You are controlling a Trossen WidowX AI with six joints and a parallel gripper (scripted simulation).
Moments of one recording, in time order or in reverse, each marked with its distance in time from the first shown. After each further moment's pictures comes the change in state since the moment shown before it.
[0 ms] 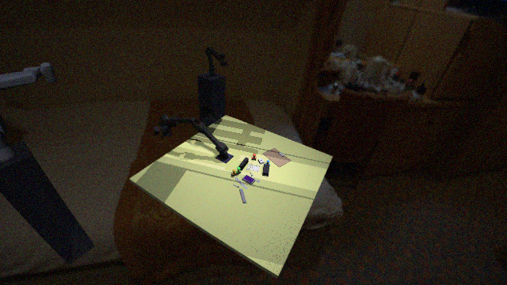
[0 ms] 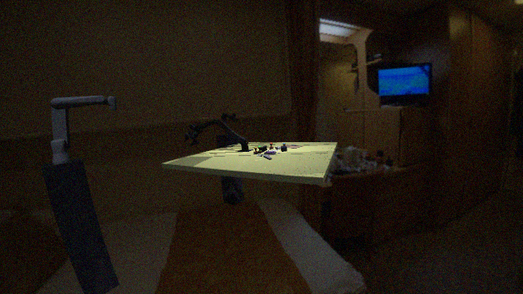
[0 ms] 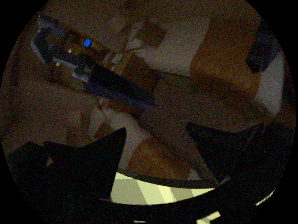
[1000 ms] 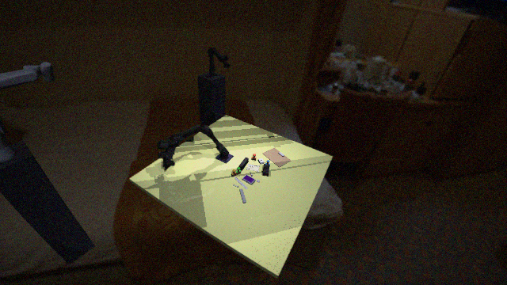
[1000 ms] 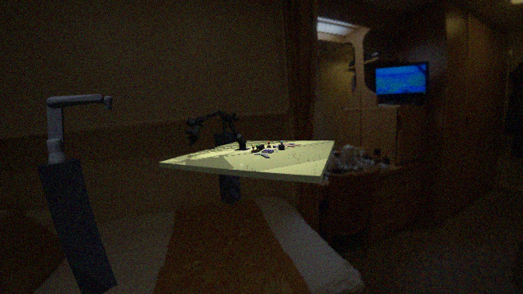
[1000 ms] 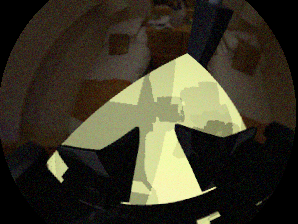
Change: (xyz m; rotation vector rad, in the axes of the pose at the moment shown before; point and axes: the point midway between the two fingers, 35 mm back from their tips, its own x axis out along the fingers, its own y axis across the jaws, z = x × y) arm -0.113 0.193 -0.402 -1.133 0.529 0.267
